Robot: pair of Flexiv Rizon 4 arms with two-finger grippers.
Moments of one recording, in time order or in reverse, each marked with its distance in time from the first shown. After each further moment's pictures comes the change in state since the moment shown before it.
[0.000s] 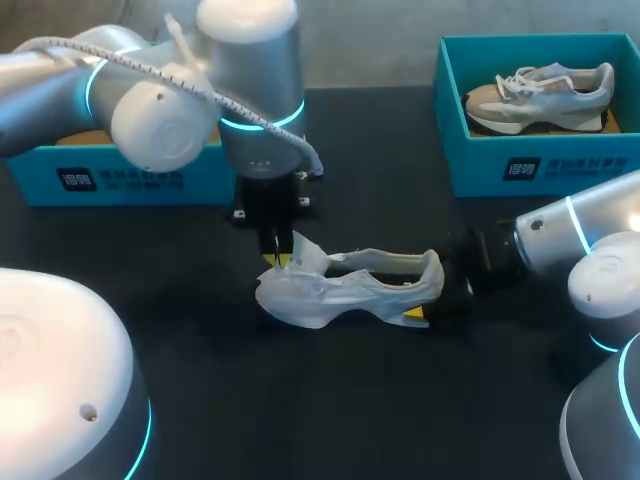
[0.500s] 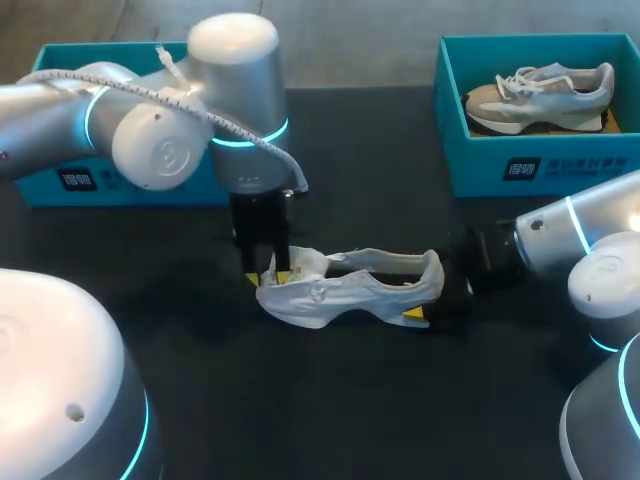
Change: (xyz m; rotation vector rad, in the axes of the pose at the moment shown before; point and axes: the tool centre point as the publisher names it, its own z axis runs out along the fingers) left arm -0.016 -0.002 0.043 -0.084 0.012 -0.042; right arm 0.000 0.000 0.000 0.000 0.000 0.000
